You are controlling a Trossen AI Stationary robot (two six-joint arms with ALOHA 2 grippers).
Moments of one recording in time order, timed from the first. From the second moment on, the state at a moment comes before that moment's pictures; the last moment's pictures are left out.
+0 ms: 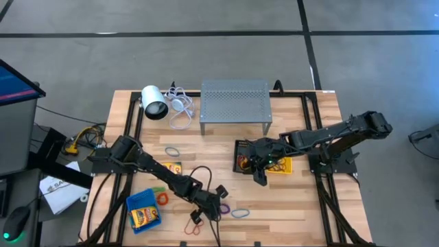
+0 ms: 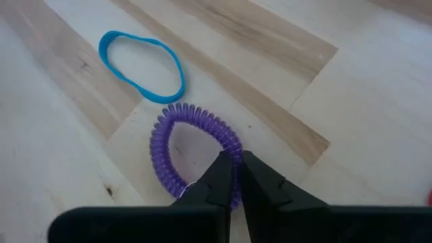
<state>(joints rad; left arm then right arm) -0.46 2.04 1.17 -0.02 -0.02 0.46 0.19 1.36 0.96 -0.36 -0.10 0.42</state>
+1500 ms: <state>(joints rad) -0.02 1.18 0.53 0.59 0.08 -0.34 0.13 1.36 1.03 -0.11 0.16 -0.22</state>
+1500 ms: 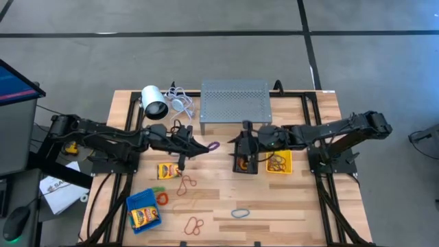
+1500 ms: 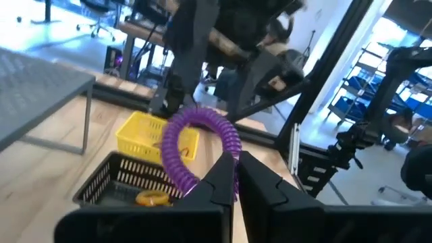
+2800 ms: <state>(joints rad) 0.00 1.18 0.53 0.66 0.12 -0.38 0.10 1.56 1.17 -0.02 0.14 -0.24</state>
